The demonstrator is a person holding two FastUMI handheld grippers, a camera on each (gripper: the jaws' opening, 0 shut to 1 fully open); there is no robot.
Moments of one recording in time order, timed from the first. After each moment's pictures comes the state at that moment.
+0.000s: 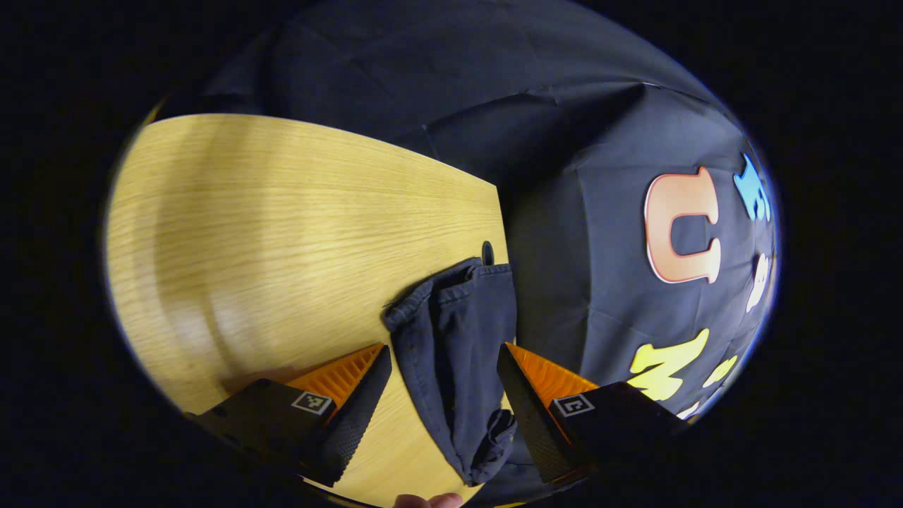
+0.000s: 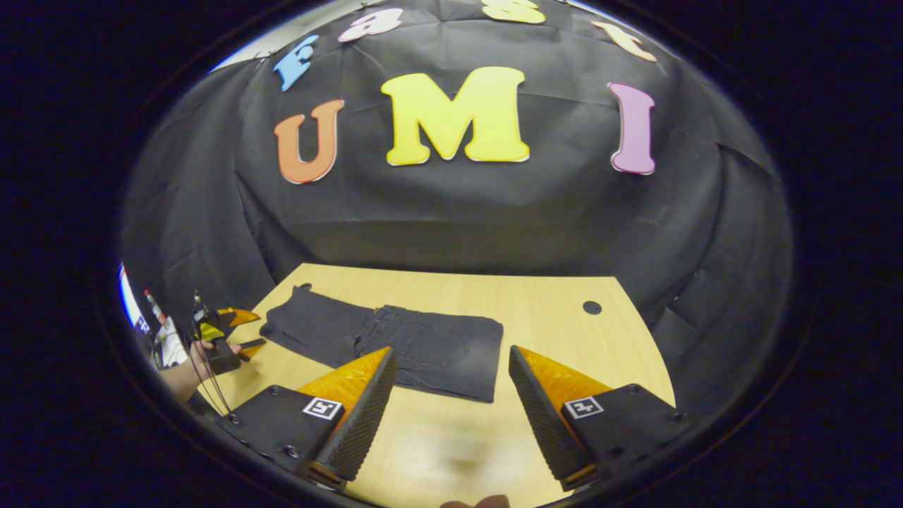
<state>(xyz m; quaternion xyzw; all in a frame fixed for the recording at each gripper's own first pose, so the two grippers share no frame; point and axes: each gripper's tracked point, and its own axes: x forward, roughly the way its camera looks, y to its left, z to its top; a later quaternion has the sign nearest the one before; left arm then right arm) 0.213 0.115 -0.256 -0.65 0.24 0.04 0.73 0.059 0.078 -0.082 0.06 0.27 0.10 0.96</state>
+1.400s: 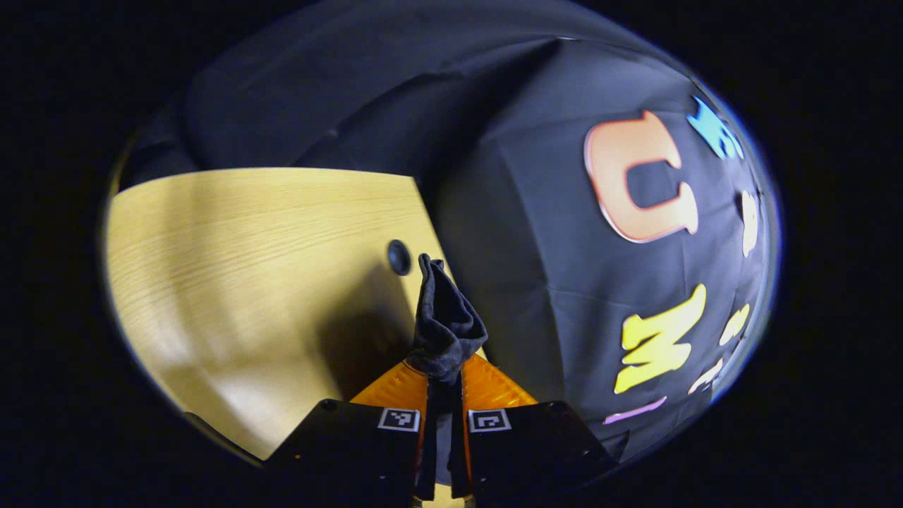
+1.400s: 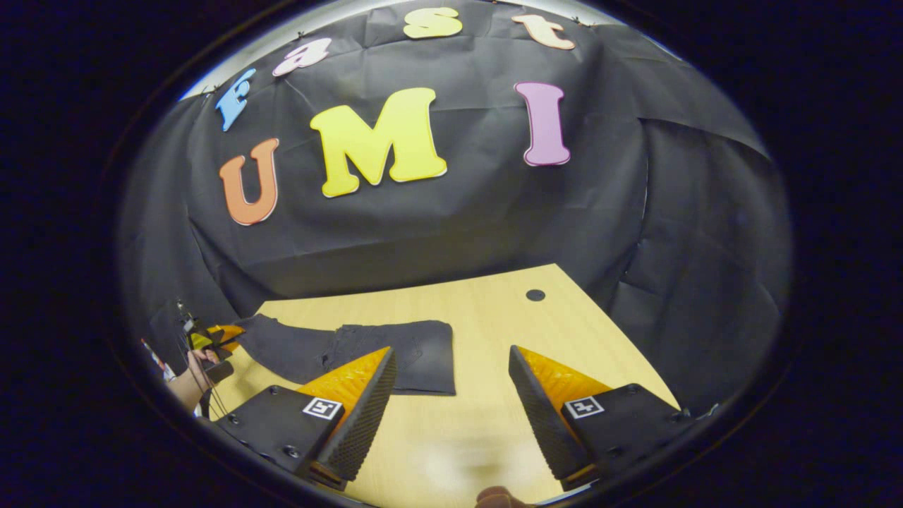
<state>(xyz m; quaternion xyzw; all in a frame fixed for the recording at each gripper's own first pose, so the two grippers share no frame) 0.261 0.053 -0.152 -0.53 0.20 -0.05 0.82 0.004 0.026 -0.085 0.11 0.23 0.00 0.97</state>
